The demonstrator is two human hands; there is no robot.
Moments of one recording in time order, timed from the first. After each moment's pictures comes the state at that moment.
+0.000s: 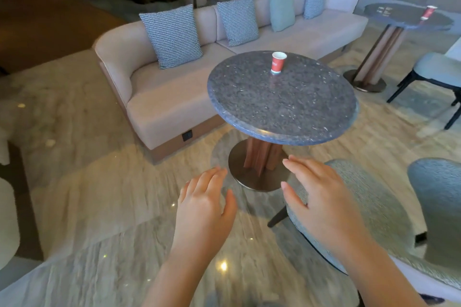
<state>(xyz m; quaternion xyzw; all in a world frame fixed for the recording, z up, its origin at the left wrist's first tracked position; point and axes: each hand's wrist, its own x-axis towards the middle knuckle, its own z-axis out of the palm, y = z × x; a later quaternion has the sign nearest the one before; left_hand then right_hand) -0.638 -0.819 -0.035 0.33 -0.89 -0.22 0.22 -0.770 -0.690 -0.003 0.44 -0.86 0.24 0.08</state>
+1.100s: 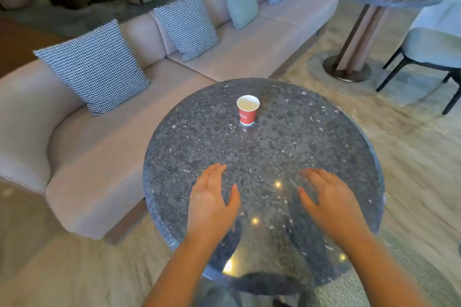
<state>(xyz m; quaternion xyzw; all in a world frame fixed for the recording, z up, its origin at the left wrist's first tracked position) -1.104 -1.072 -0.090 0.27 -0.89 -0.34 0.15 -1.220 -0.889 -0.080 0.28 -0.94 0.18 -0.06</state>
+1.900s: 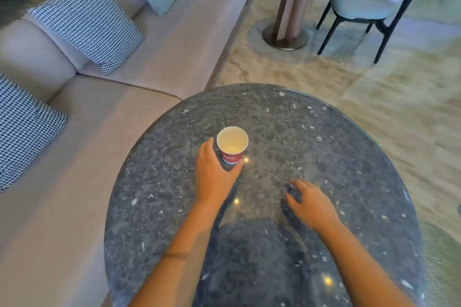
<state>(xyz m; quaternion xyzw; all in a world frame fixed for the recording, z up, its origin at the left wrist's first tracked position) -1.360 -1.225 -0.182 0.19 -0.88 -0.43 0.07 -1.354 -1.014 -0.190 0.02 -0.96 0.22 -0.19</state>
